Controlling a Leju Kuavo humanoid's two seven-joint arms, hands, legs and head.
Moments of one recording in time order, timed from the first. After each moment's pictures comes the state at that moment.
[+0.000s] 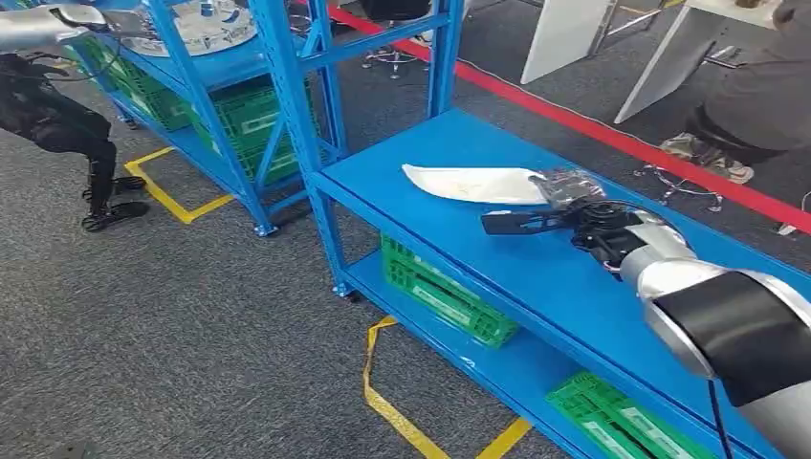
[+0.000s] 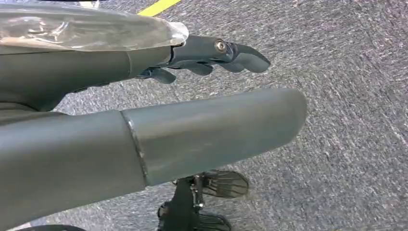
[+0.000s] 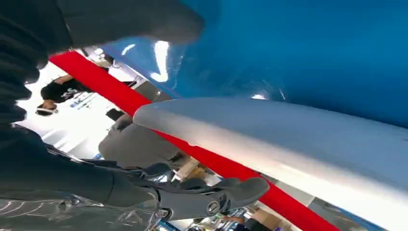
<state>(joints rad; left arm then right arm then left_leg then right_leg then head) -0.28 0.14 0.75 -0.20 -0.64 0.04 -0.13 -0.98 -0.27 0.50 -0.28 1.35 -0.08 -0.02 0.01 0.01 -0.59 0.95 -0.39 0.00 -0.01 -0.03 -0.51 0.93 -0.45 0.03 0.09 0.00</state>
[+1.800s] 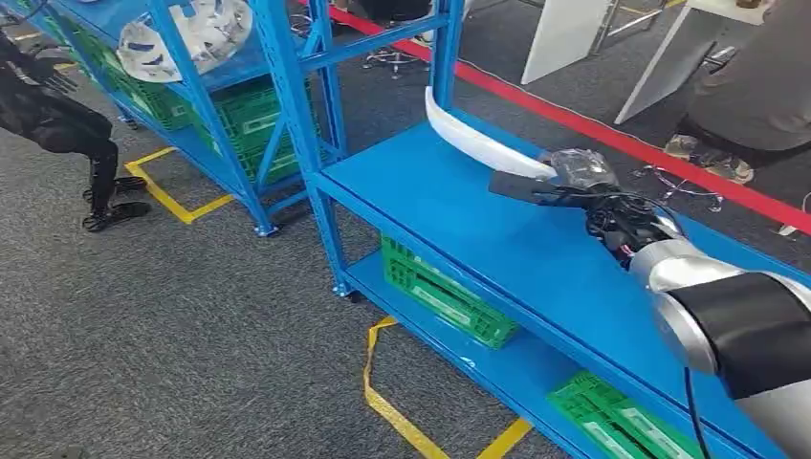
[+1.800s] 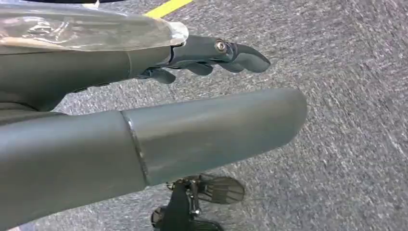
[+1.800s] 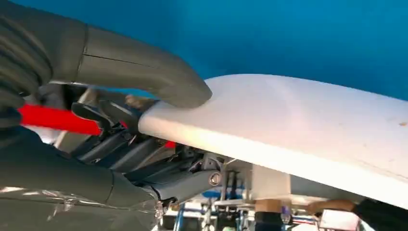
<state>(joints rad) -0.26 0.14 0.75 -0.20 -0.62 0.07 -0.16 -0.98 -0.28 0.30 -0.31 0.95 -0.25 -0.32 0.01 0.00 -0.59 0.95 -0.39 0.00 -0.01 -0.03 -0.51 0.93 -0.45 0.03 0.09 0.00</state>
